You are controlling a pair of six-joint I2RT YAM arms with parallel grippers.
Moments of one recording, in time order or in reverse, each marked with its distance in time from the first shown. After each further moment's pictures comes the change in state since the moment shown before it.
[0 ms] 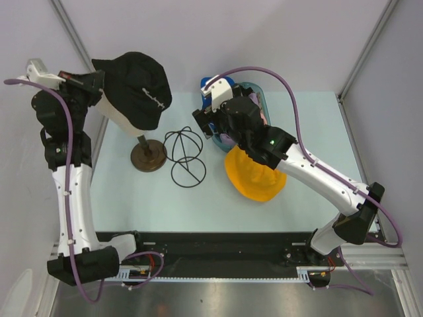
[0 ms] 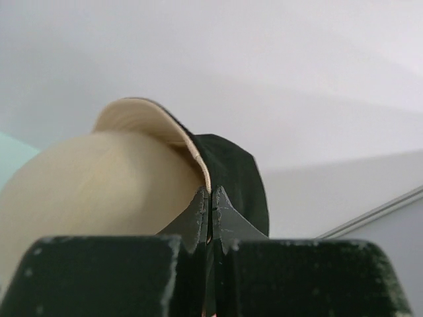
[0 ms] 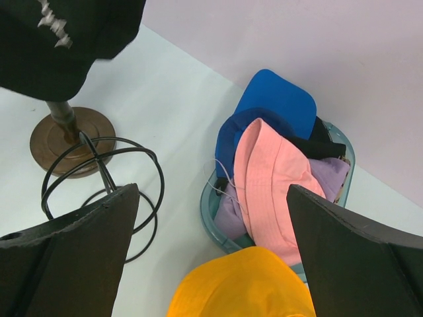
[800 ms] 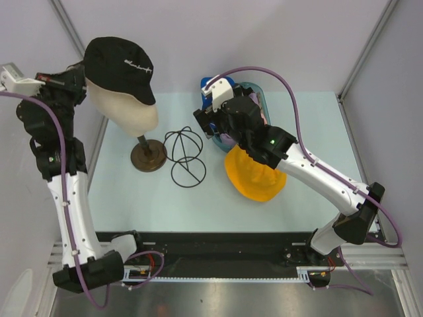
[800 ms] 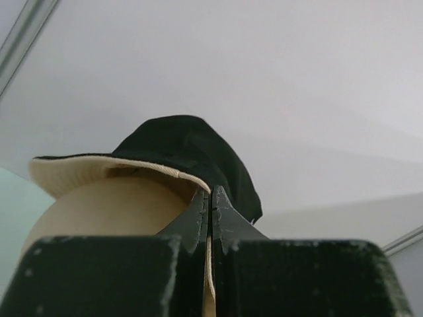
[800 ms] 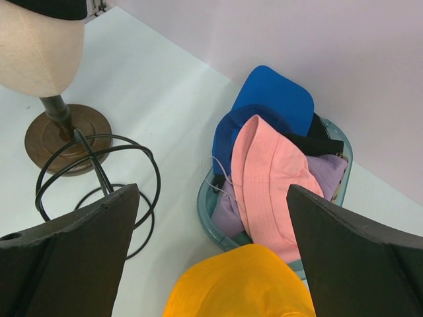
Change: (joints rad) left arm 0.077 0.002 0.076 0.069 -0.034 -0.060; right arm -0.011 0.000 -0.003 -0.007 0.001 0.000
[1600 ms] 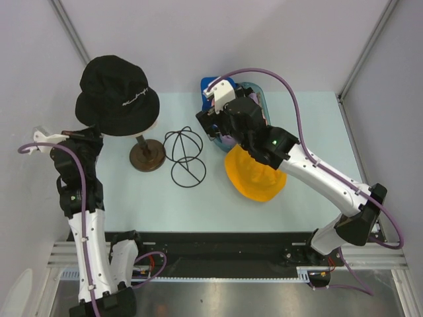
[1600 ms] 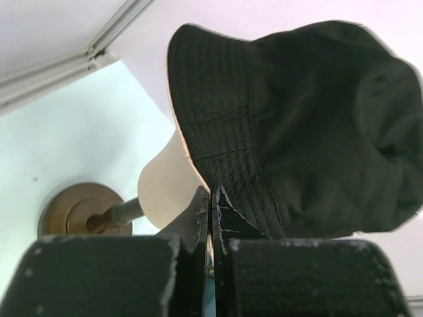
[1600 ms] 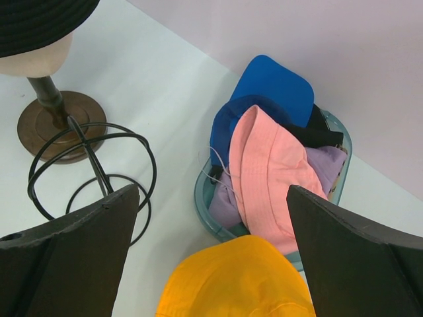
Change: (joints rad) left arm 0.007 -0.381 -0.509 -0.203 -0.217 -0.033; right arm -0.008 -0.011 -0.017 -0.025 -0.011 0.000
